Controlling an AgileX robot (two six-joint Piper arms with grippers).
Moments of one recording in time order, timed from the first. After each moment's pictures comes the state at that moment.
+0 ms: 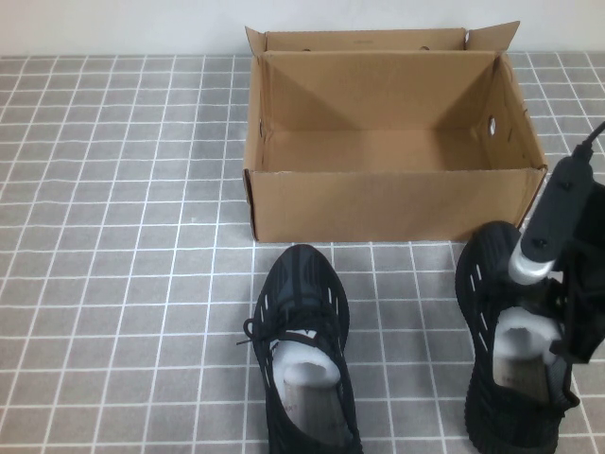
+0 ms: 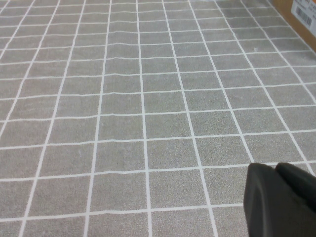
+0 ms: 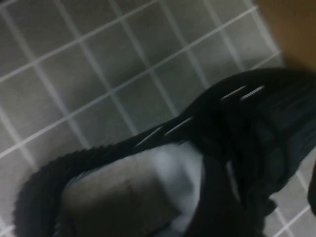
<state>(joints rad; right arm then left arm) 0.35 1.22 -0.89 0.15 0.62 -0.78 -0.06 -0.01 0.03 -0.10 0.38 0.08</state>
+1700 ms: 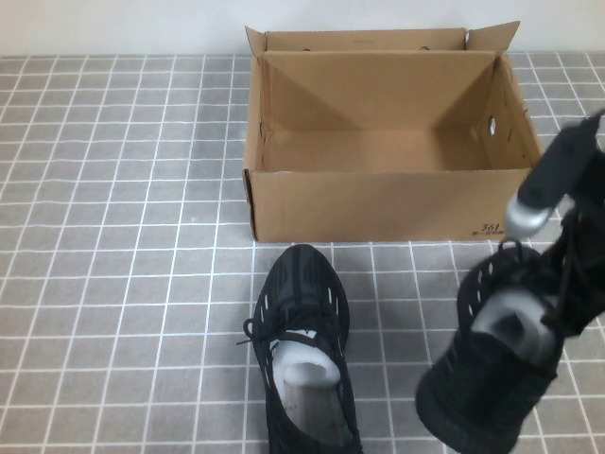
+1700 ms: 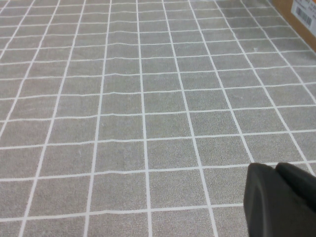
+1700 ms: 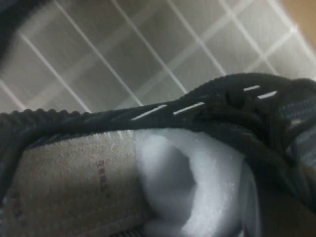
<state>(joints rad) 0.35 1.23 -1.10 0.26 0.93 -0.60 -0.06 -0.01 0.03 -0.10 0.38 0.08</state>
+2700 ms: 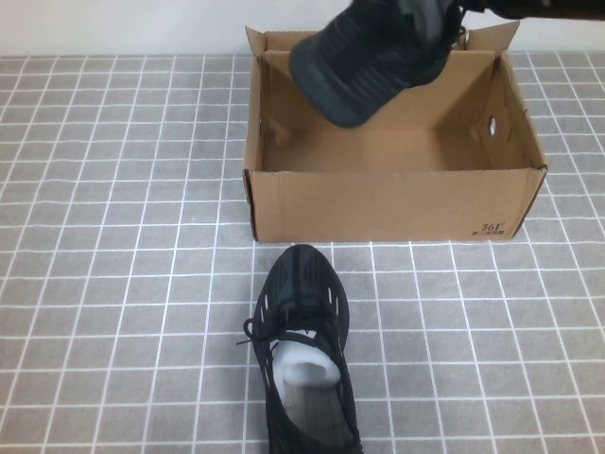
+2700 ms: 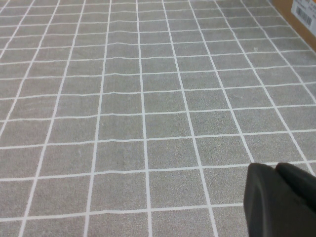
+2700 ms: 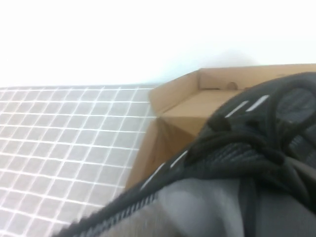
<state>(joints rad) 0.35 1.58 -1.65 0.28 0.38 0.14 -0.06 -0.01 0.03 -0.10 0.38 0.08</state>
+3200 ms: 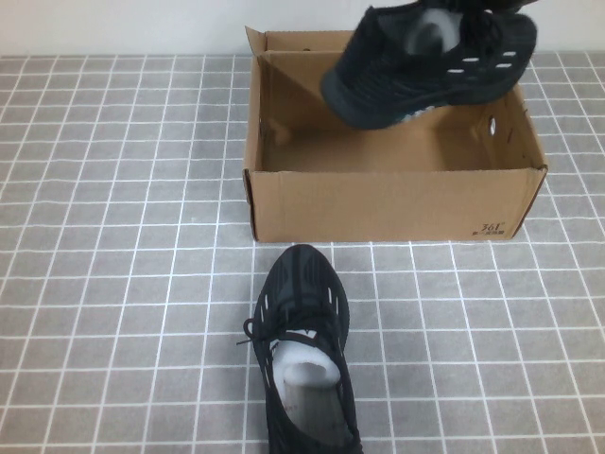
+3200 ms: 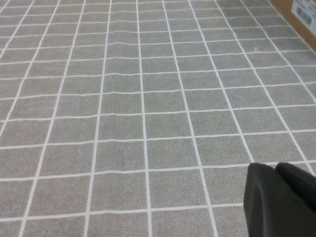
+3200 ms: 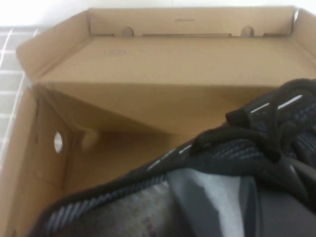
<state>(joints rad) 0.38 1.86 -2.09 -0.15 0.82 0.49 -0.06 -0.01 0.03 -0.10 0.38 0.08</state>
